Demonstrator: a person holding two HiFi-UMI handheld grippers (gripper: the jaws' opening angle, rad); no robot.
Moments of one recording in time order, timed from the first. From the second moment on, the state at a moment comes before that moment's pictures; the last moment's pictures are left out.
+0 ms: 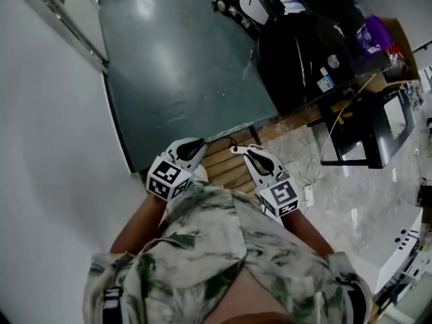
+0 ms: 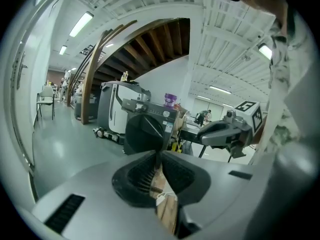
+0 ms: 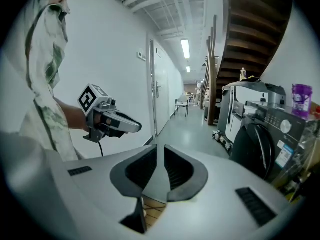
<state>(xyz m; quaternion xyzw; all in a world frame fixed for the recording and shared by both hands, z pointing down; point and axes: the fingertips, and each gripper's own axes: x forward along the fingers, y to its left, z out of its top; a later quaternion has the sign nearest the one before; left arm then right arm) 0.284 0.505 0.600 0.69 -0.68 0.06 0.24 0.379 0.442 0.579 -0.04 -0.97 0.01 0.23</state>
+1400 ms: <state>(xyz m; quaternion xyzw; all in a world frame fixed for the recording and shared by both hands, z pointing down) -0.091 0.304 0.486 0.66 -0.70 0.12 0.24 -0.002 0.233 0.486 -0.09 -0.95 0.04 0.28</state>
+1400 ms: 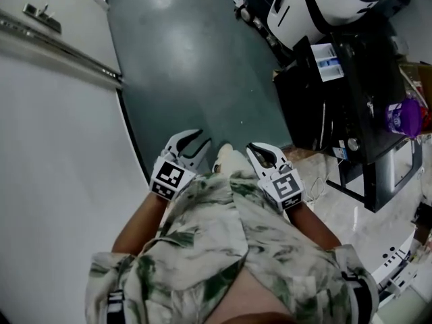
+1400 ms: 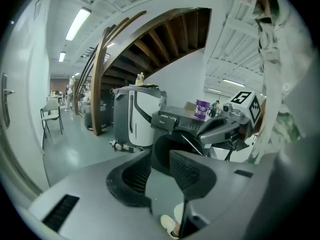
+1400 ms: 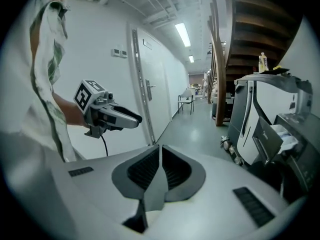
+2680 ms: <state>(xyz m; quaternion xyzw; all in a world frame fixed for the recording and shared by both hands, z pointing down) -0.143 -0.051 0.445 0.87 -0.42 0.21 0.18 0.000 -0.009 0.402 0.37 -0.89 0.14 0.24</state>
